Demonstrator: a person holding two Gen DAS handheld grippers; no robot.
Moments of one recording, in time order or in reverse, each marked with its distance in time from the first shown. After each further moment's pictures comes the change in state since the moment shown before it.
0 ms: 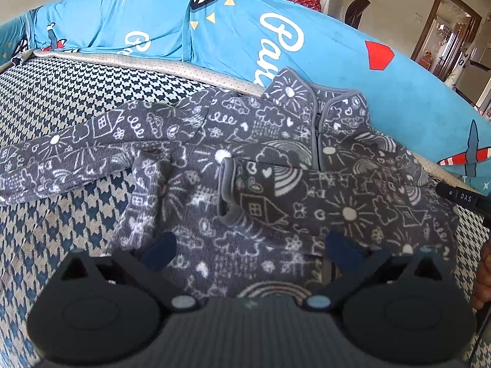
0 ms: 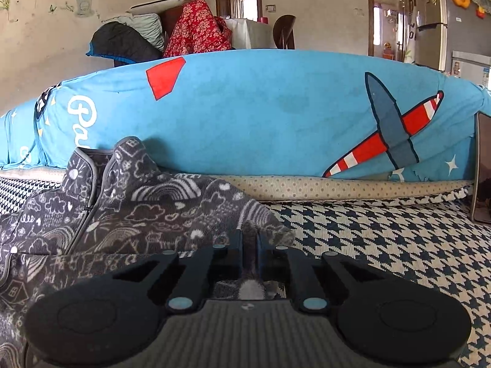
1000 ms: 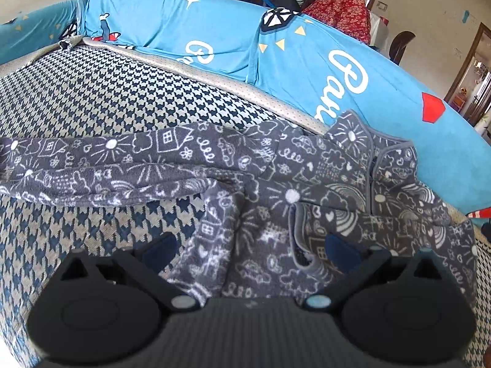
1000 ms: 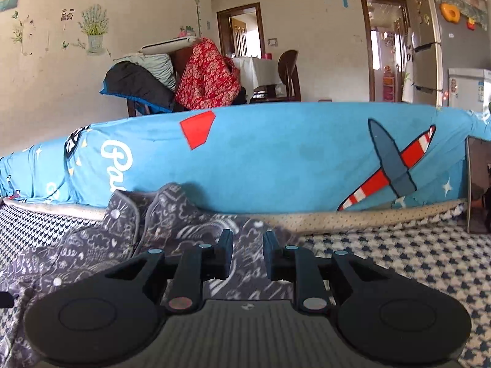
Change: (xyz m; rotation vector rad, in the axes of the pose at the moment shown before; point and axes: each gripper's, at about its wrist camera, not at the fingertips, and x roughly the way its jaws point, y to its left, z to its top) left arm -0.017 0.056 0.024 -0.167 -0.055 0.087; right arm -0.050 0.031 -0.002 0.045 -0.084 0.071
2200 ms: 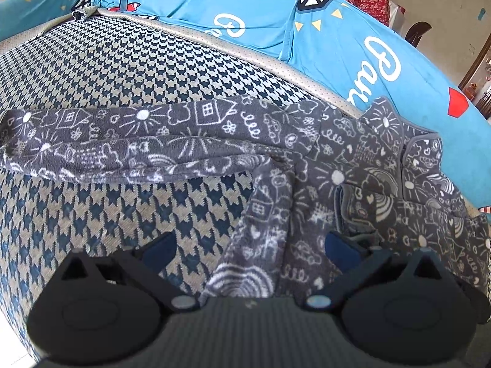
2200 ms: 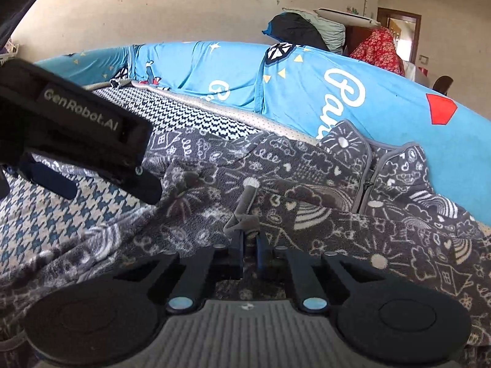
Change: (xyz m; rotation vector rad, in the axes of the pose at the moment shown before) left arm 0.006 0.044 0.000 -0.023 0.088 0.023; right arm 0.012 0.187 -0.092 -0.453 0.049 0.354
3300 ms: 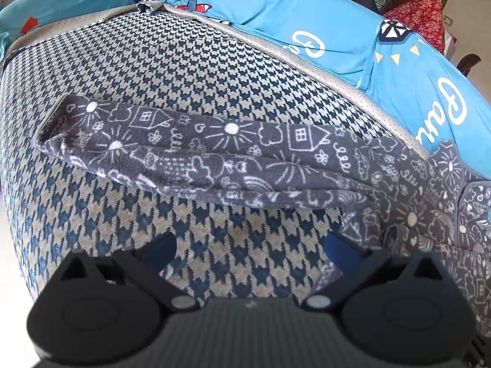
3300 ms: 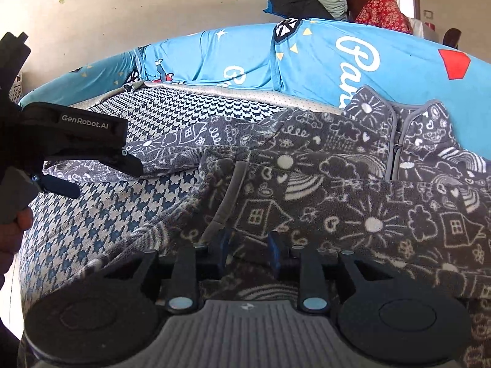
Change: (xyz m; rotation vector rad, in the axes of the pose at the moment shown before) left arm -0.001 0.064 0.015 -0.148 -0.035 0.154; right arm -0.007 0.007 -0.003 0.128 0.114 0.120
